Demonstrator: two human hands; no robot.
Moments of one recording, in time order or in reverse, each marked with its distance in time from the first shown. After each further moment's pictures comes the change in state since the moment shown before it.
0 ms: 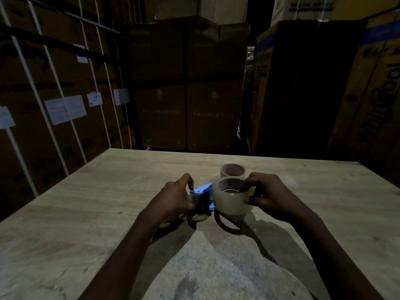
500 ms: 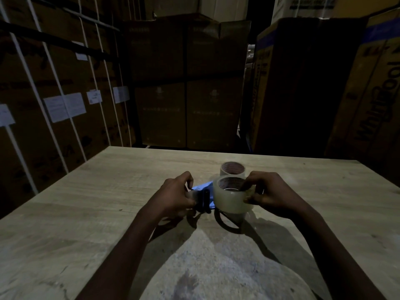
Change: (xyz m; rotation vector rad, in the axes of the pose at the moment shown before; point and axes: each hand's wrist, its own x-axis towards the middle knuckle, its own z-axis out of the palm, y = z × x) left_hand 0.000 0.001 -0.002 -0.050 -0.004 0.000; right_hand -0.003 -0.003 -0.006 0.048 -0.043 0.005
